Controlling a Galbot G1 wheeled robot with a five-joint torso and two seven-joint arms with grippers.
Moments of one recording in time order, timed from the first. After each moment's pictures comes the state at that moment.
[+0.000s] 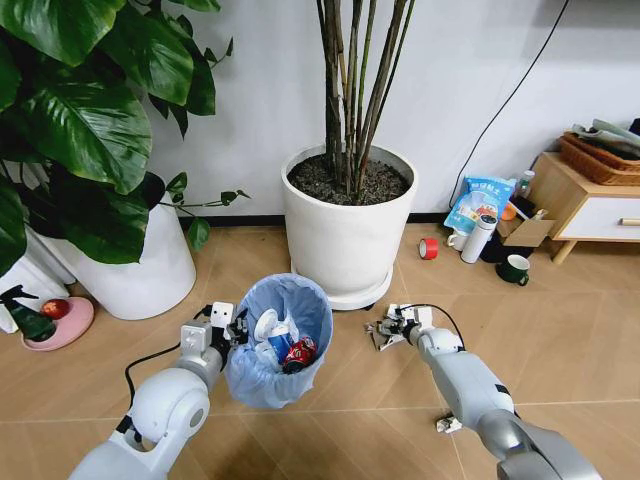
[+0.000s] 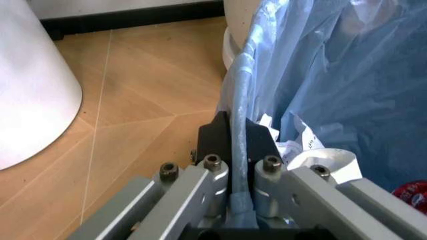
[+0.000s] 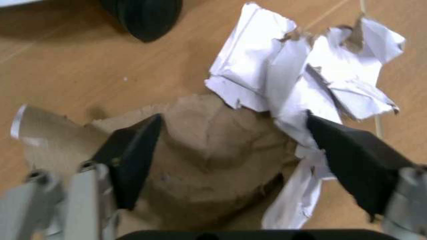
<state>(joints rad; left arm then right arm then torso) 1.26 -1.03 -0.28 -2.10 -0.57 0.60 -0.31 -0.60 1.34 0.25 0.59 0.29 -0.21 -0.21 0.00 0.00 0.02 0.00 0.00</state>
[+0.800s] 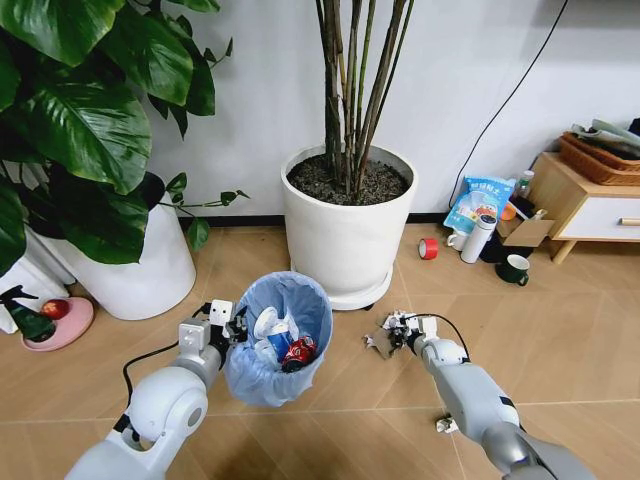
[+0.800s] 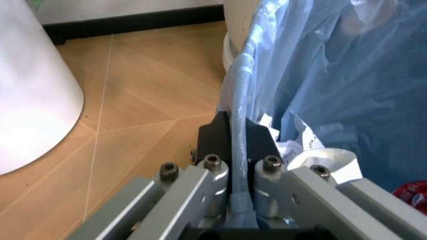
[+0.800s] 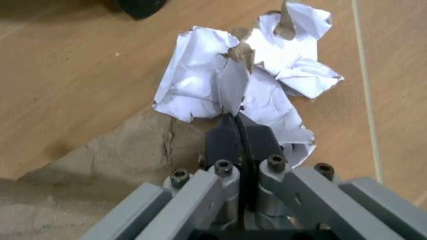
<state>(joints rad) 1.26 -1.02 -0.28 -2.11 -0.57 0.60 -0.31 -0.66 1.33 0.28 0.65 0.29 -0.20 -0.21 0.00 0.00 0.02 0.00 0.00</state>
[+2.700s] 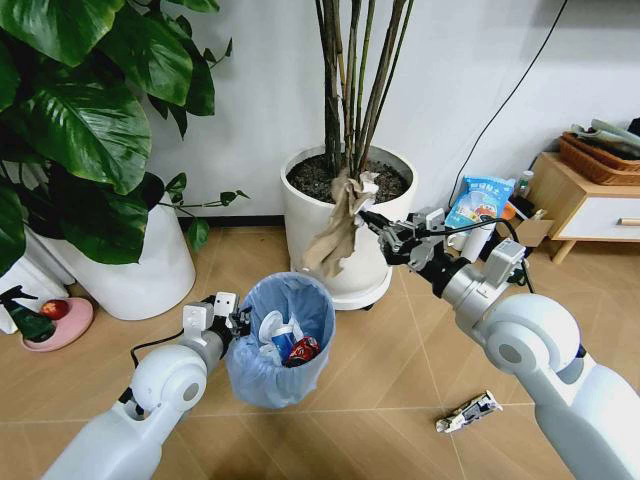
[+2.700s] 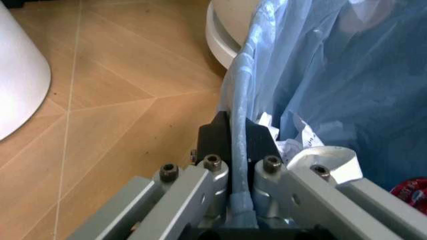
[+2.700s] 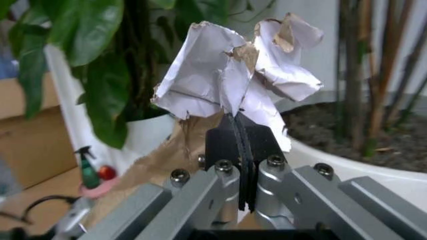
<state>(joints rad) 1.11 -0.94 -0.20 -2.06 -0.82 0.70 -0.40 -1.01 0.91 0.31 2.27 0.83 -0.42 -0.06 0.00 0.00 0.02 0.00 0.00</state>
